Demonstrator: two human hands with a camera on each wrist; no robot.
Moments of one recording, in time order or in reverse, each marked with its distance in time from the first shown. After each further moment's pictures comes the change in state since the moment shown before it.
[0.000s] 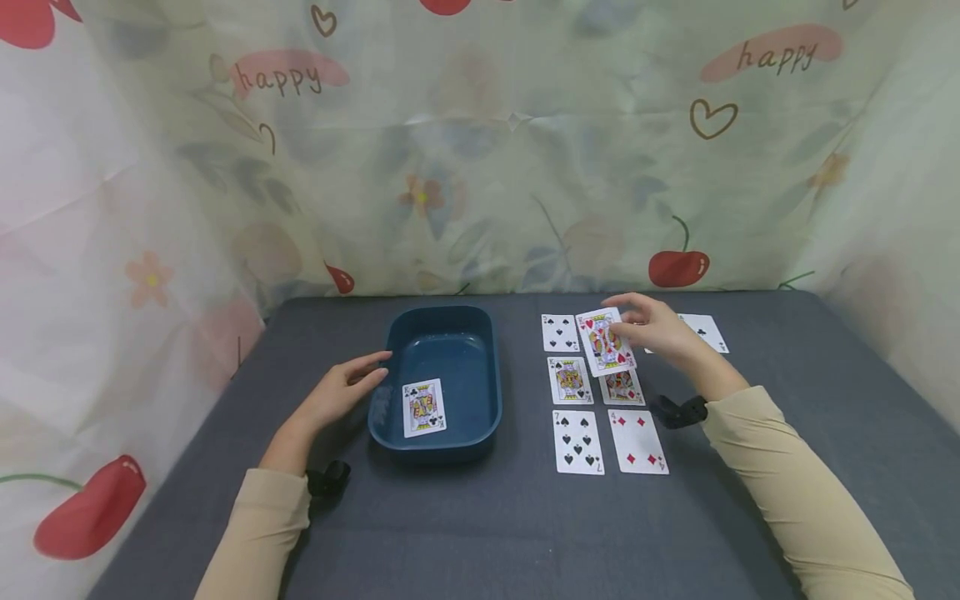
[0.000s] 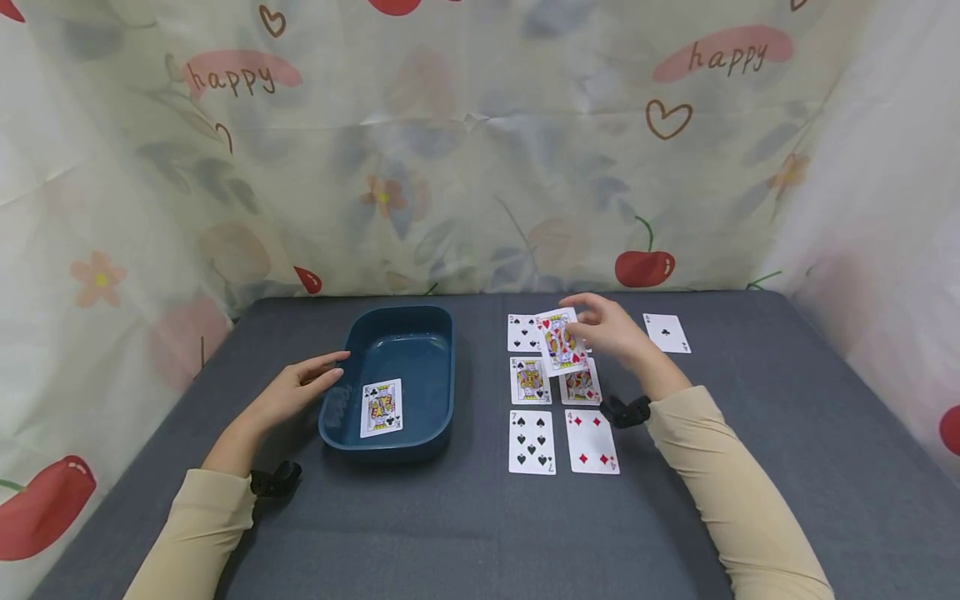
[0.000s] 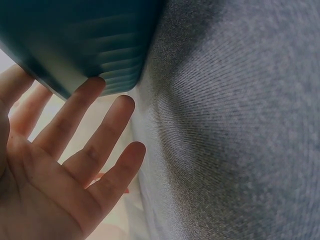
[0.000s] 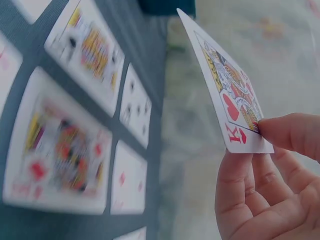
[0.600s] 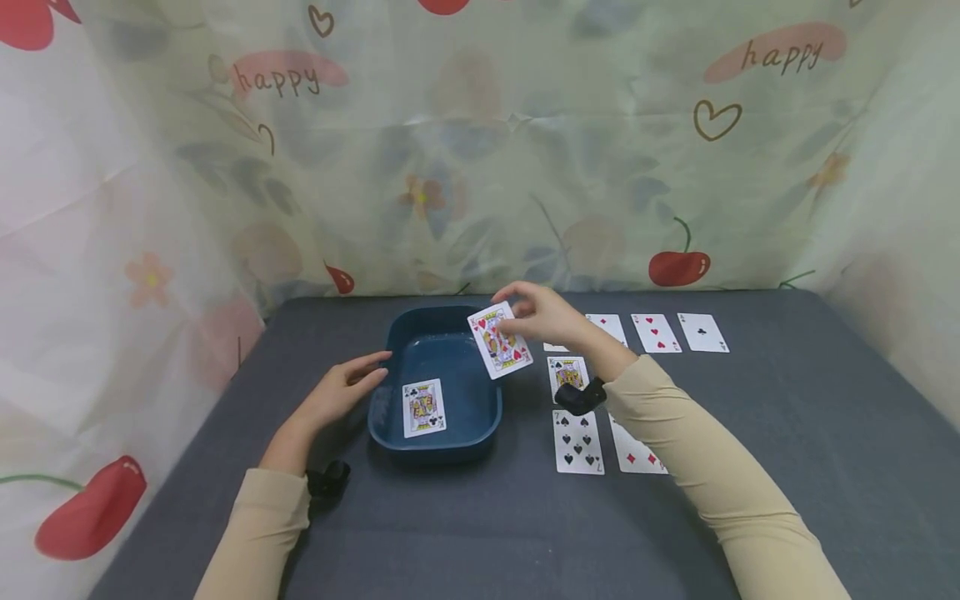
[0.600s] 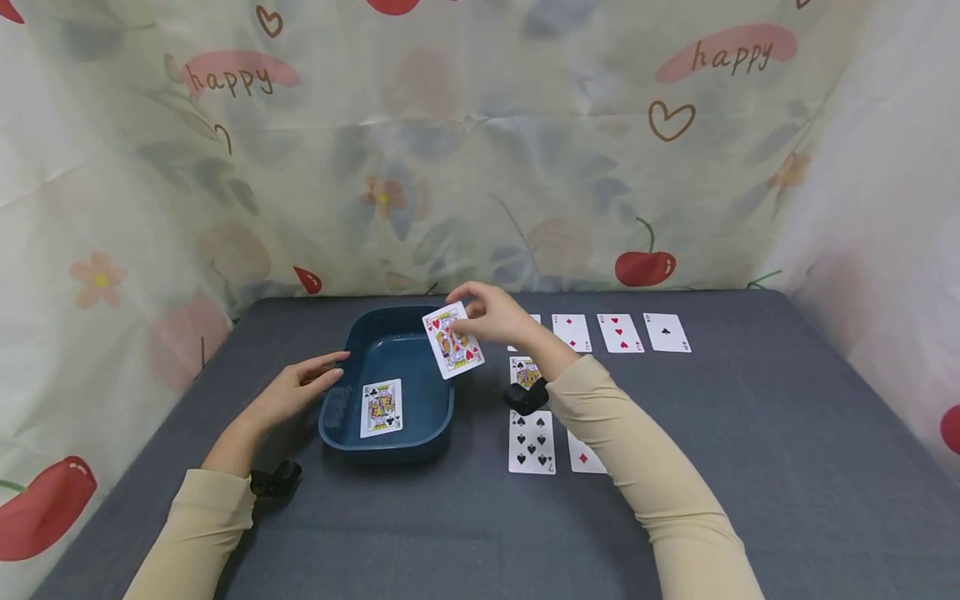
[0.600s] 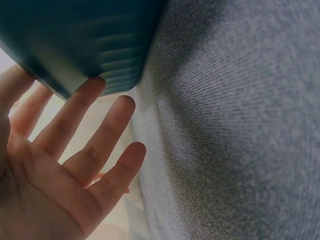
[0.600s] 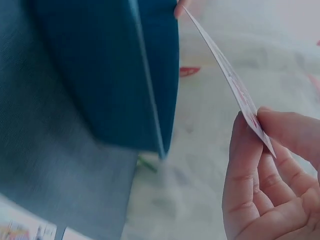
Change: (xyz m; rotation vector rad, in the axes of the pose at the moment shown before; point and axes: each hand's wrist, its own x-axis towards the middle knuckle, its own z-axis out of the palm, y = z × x) left_hand 0.003 0.002 0.004 -0.009 0.012 -0.034; right_hand 0.050 -0.083 0.085 0.068 -0.194 -0.197
